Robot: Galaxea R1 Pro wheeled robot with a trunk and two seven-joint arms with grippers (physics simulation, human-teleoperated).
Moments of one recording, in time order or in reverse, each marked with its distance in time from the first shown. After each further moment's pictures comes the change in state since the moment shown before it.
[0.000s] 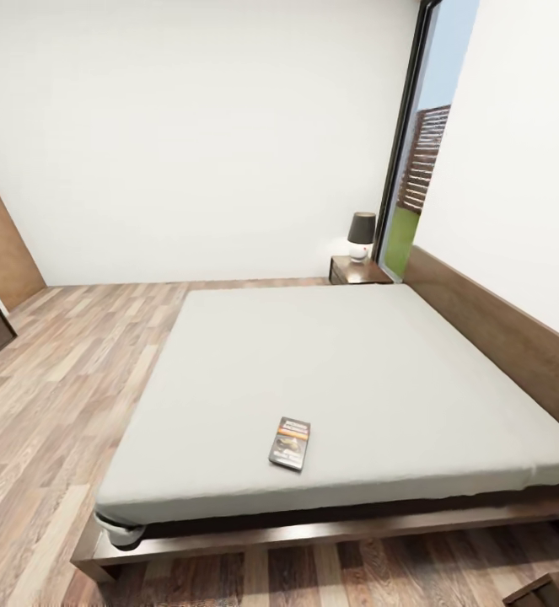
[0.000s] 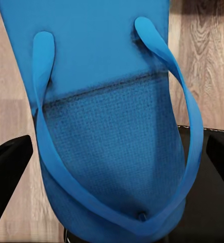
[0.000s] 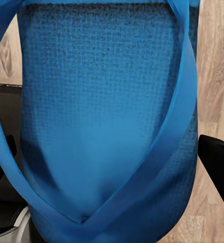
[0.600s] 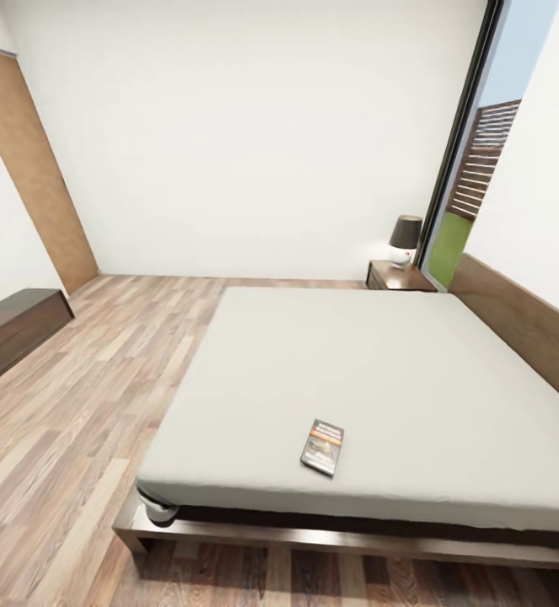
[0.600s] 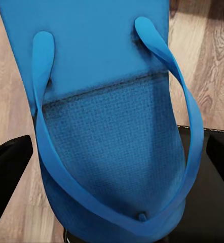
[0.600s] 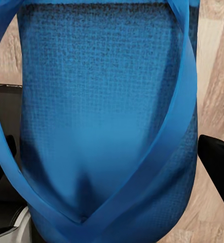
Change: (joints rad) left arm 0.000 0.000 0.001 0.000 0.000 0.000 0.000; right arm 0.000 0.000 0.000 0.000 0.000 0.000 0.000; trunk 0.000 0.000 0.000
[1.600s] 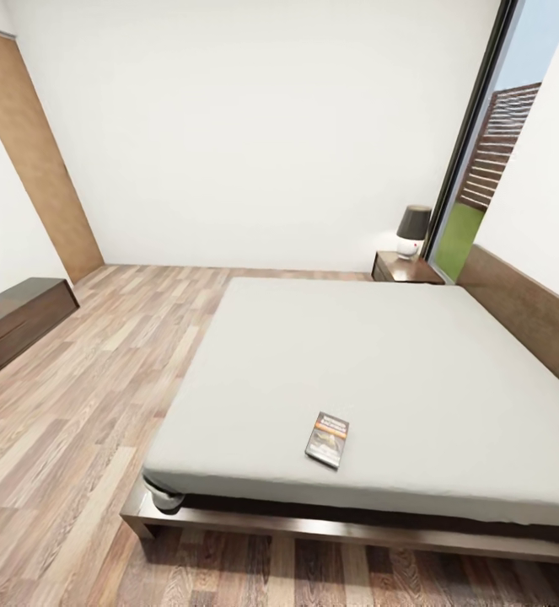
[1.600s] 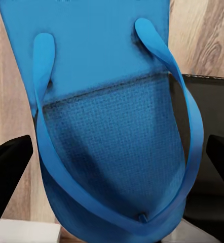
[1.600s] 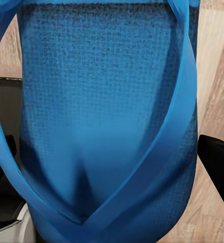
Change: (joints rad) left arm -0.017 -0.007 -0.032 -0.012 0.002 0.200 0.002; right arm -0.001 0.000 -0.004 -0.016 -0.010 0.013 0.004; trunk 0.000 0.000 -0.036
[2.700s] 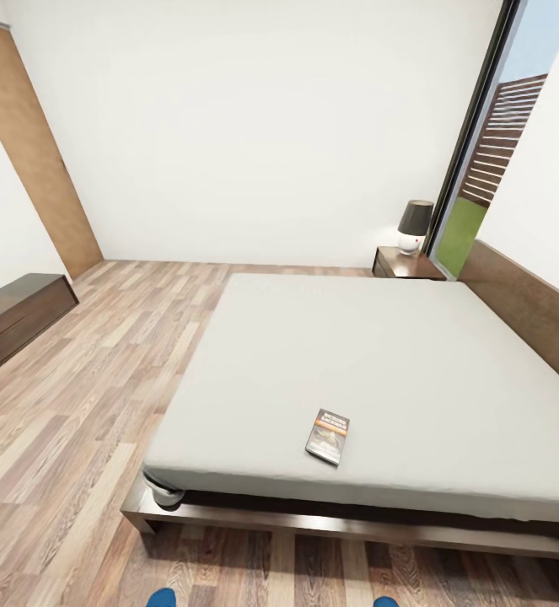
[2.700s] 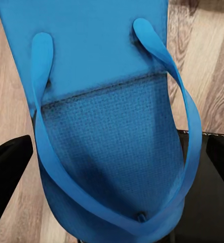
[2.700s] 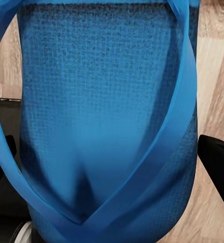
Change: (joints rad) left arm -0.094 -0.005 0.003 -0.058 0.002 0.007 0.094; right arm -0.001 0.000 0.004 -0.078 0.001 -0.004 0.008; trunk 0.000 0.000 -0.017
